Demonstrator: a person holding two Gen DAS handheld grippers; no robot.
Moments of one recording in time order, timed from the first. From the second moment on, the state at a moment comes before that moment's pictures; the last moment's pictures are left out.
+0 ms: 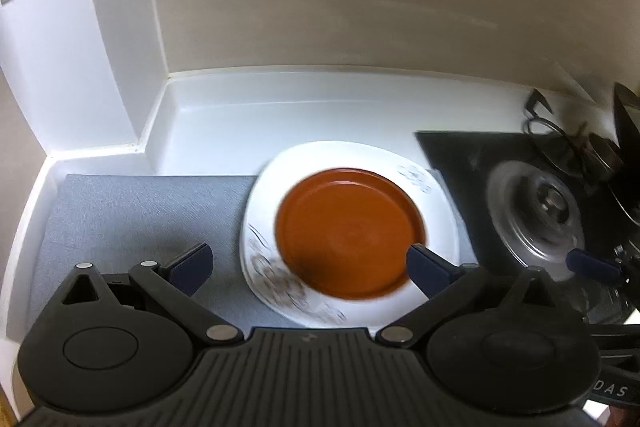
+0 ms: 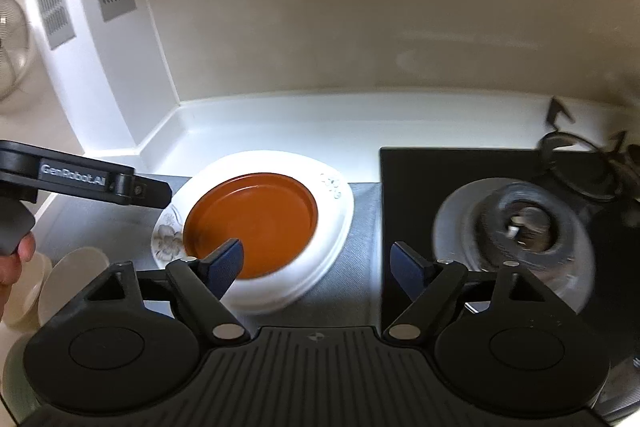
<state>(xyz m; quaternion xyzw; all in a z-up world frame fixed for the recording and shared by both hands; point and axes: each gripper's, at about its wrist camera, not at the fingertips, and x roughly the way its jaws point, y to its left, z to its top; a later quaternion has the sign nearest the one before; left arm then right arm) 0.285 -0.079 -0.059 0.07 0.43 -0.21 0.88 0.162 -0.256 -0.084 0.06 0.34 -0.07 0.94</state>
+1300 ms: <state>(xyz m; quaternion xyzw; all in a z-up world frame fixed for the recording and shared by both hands) 0.077 -0.056 -0.028 0.08 0.37 -0.15 0.91 -0.011 -0.249 -0.041 0.05 0.22 -0.04 0.97</state>
